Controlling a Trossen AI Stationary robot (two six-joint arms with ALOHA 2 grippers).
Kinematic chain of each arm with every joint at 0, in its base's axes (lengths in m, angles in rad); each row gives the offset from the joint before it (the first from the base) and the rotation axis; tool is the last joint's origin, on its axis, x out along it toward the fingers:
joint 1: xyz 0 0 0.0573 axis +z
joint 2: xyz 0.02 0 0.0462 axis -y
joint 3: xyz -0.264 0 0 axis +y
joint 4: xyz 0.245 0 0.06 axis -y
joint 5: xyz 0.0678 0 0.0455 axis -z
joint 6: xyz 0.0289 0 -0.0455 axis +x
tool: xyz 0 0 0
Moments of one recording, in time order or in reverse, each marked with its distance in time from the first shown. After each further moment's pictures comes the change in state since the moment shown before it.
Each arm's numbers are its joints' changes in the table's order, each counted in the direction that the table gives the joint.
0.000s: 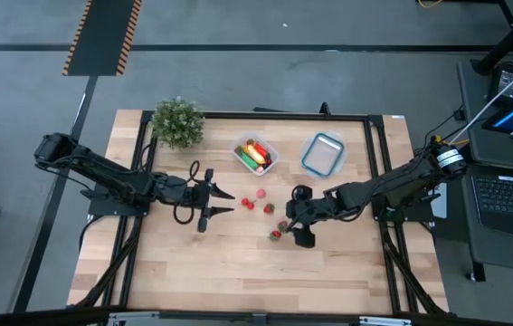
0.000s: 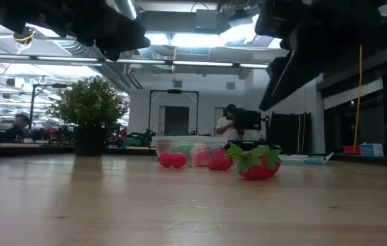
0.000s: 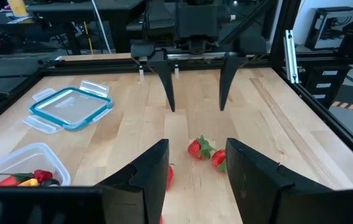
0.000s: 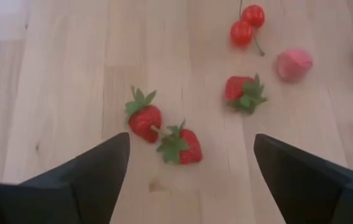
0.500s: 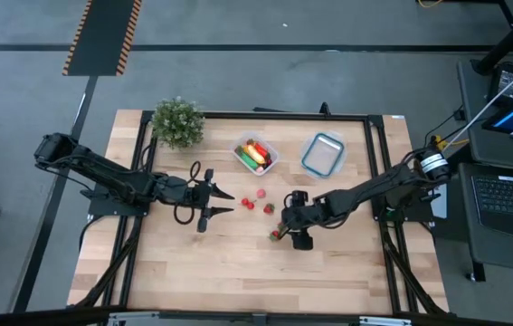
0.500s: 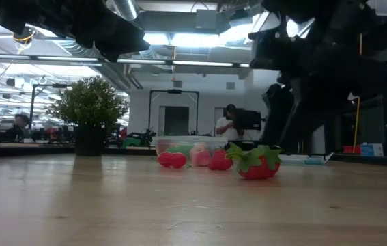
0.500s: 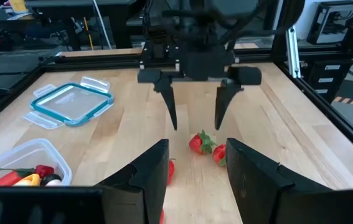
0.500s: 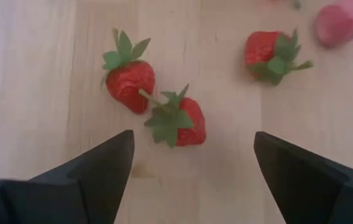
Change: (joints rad) left arm 0.000 0.000 0.000 -0.018 -0.003 0.003; right arm 0.000 -0.155 0.000 0.018 -0.003 -0.076
